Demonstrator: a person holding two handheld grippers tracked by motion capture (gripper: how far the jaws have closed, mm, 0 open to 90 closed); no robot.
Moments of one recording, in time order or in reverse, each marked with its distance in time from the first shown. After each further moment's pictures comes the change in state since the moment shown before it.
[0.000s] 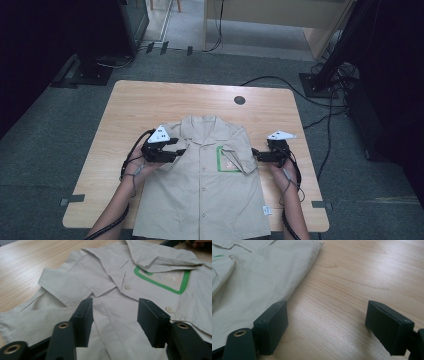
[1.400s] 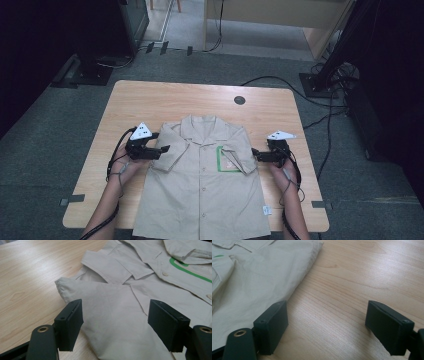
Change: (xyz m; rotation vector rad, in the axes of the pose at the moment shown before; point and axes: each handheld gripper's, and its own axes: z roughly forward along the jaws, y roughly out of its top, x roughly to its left) left arm 0.040 -0.031 -0.018 -0.008 0.089 -0.076; right arm 0.000 0.000 0.000 0.000 0.000 0.000
